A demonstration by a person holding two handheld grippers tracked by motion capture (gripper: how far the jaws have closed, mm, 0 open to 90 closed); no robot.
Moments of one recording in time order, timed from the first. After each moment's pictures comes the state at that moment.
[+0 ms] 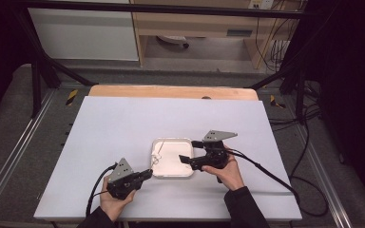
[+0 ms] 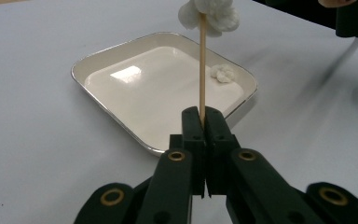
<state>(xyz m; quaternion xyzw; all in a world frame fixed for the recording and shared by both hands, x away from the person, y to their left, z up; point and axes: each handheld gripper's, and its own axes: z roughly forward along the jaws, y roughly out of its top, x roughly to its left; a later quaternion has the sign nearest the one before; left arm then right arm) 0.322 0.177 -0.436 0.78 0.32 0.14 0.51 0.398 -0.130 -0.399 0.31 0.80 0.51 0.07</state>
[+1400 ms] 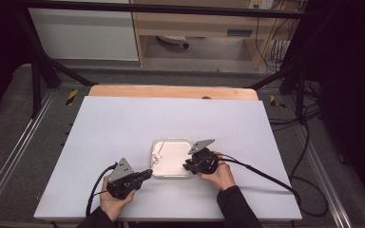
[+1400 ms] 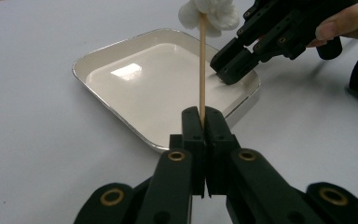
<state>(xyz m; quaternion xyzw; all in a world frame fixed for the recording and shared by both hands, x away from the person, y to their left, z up) 0.321 0.177 -0.436 0.79 0.33 0.14 0.50 0.405 -0.110 -0.441 0.27 0.89 0.35 0.08</state>
